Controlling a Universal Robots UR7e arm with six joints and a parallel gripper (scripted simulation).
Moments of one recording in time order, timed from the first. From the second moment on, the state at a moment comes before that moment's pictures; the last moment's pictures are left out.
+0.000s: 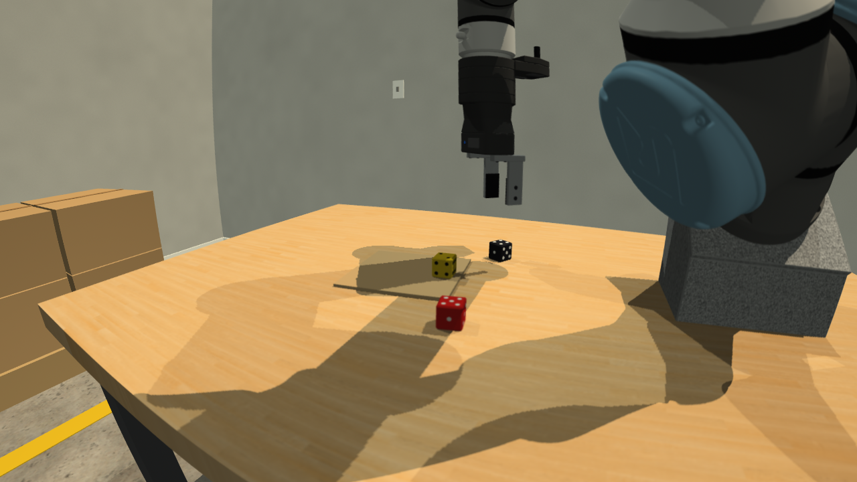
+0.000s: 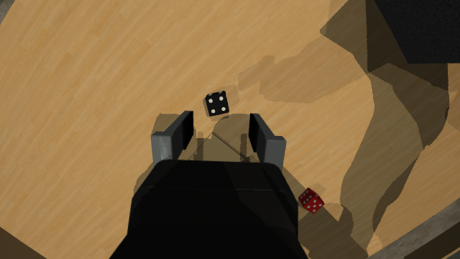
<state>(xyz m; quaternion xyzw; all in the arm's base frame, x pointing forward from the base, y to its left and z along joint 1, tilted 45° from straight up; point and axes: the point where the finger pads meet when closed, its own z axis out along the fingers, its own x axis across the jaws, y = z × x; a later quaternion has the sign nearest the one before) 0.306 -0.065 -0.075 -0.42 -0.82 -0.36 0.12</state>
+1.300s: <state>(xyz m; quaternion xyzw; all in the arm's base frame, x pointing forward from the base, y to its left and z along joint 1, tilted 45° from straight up) 0.307 -0.070 -0.082 -0.31 -0.87 -0.38 0.07</state>
